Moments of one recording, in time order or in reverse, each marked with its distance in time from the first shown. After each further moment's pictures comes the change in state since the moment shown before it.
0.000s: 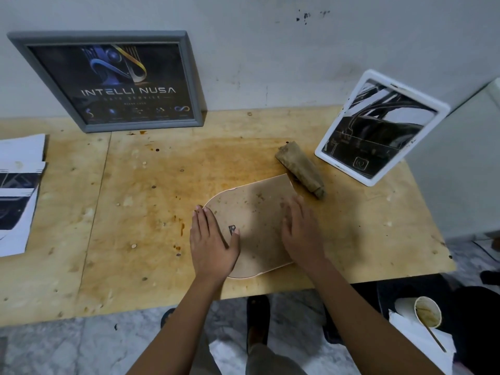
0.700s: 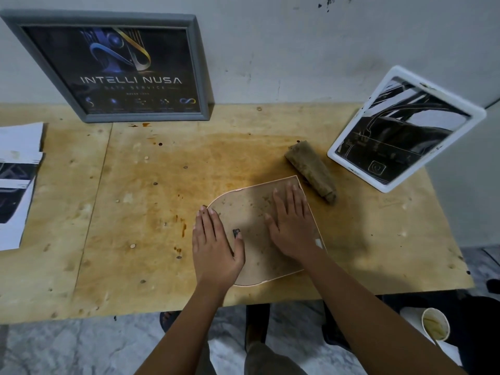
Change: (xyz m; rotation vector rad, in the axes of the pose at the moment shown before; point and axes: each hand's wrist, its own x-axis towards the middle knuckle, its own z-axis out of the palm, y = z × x) left_hand 0.000 0.001 0.011 0.099 0.082 0.016; right_hand 0.038 -0.006 0.033 -0.301 -0.194 -0.135
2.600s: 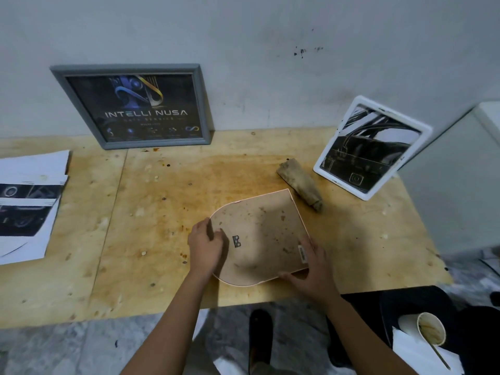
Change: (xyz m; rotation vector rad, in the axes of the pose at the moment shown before) left_hand 0.024 -0.006 -0.052 -0.618 -0.162 -0.292; right_hand -0.103 0.045 0.003 0.480 0.003 0.153
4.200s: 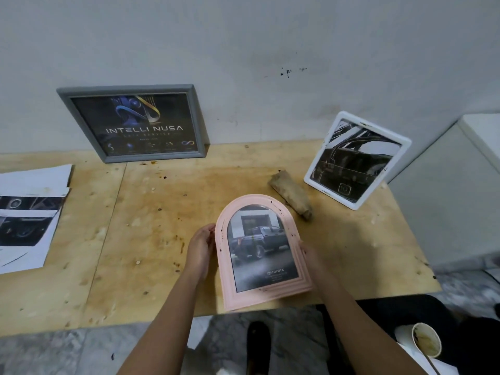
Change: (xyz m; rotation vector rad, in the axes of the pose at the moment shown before) left_hand -0.002 0.023 0.005 -0.723 -0.086 -0.156; right_hand 0.041 -0.035 -0.041 0.716 -0.013 0.470
